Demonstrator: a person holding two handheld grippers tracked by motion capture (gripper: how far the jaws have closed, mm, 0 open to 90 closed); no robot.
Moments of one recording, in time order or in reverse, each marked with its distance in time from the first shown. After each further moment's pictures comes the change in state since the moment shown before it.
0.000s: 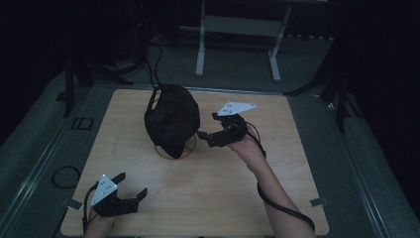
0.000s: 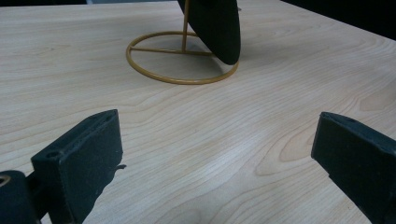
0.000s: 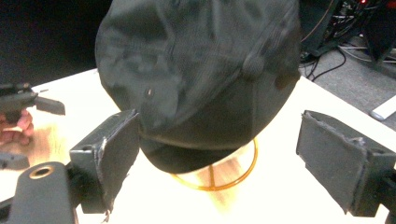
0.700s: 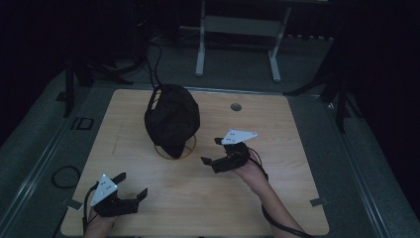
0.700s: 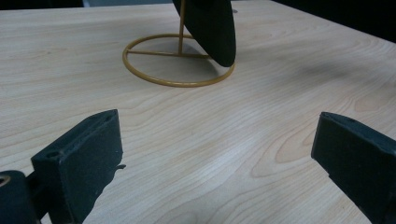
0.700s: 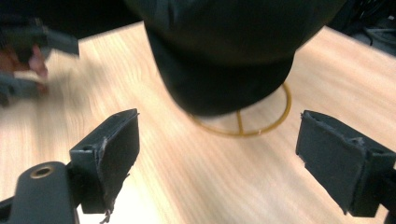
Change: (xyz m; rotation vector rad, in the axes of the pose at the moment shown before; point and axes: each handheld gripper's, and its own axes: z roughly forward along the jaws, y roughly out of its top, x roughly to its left) left arm 0.000 0.001 -0.001 -0.010 -0.011 0.000; right arm 0.017 -0.077 0.006 0.033 0.054 -0.001
